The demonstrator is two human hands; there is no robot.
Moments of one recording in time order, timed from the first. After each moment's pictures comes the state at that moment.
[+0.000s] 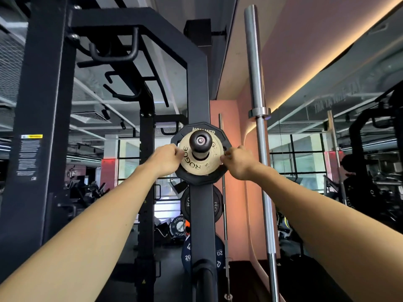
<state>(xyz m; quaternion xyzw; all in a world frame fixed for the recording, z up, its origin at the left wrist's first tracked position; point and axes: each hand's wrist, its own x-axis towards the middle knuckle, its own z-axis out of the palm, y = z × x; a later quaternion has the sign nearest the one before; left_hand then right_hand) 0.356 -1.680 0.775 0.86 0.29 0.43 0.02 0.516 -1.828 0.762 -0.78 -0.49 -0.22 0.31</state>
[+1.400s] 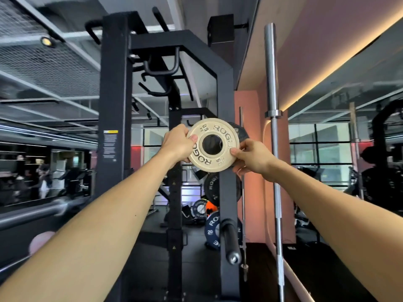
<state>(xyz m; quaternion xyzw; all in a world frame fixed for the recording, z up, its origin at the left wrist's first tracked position) 0.182 -1.848 0.759 0.79 0.29 0.52 0.17 0.348 -1.968 0.730 -0.59 -0.56 0.04 0.58</state>
